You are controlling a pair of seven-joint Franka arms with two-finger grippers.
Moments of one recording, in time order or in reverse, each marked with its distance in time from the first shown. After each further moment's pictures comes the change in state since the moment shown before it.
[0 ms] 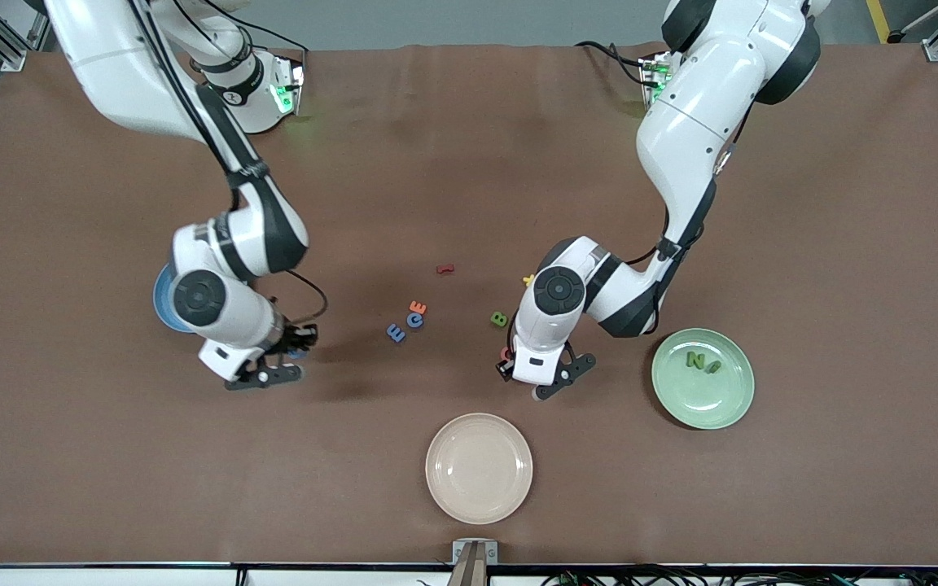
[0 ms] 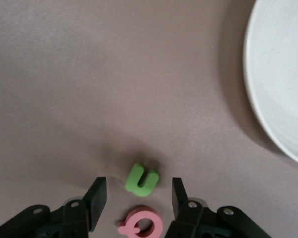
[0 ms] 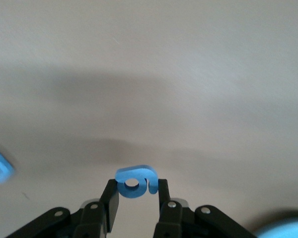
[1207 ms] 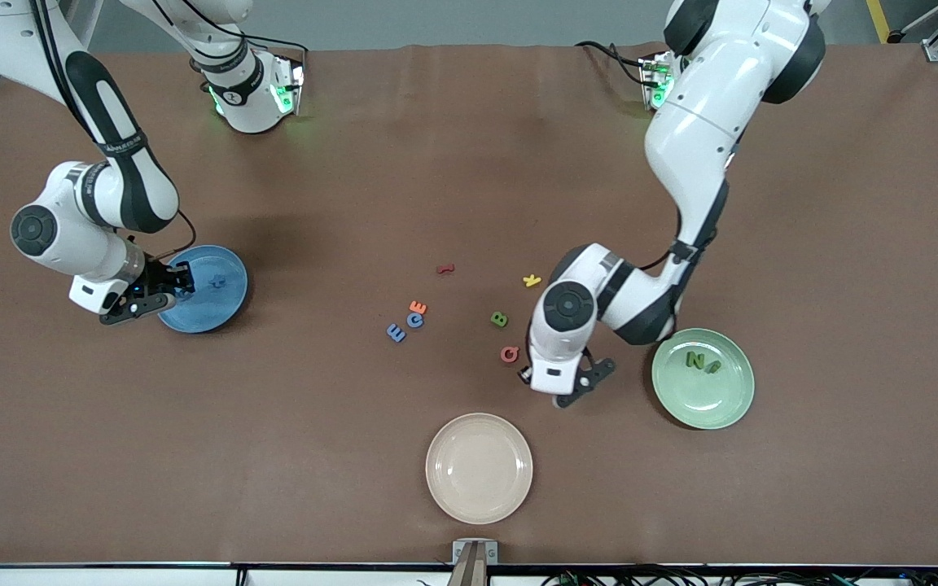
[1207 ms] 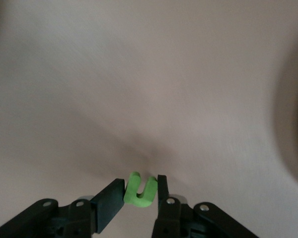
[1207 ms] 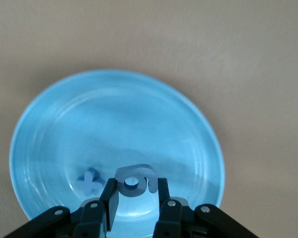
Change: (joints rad) left arm 0.033 -0.043 0.041 0.037 0.001 -0.211 0.000; right arm -0.408 -0.202 -0.004 -0.510 0.000 0.271 -0.547
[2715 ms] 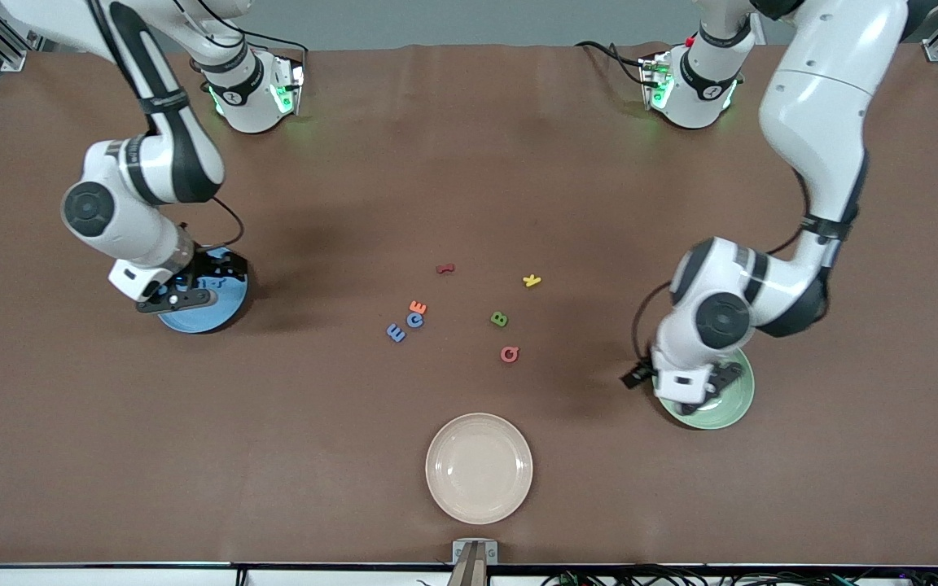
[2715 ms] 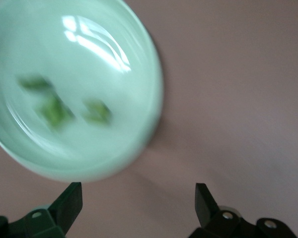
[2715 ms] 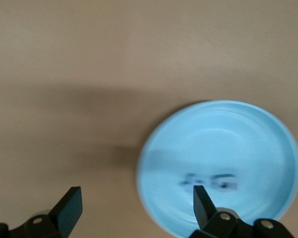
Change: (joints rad) left arm 0.264 -0.221 -0.119 -0.283 0.001 -0.014 0.157; right arm 0.251 -0.127 0.036 0.049 0.003 -0.134 0.511
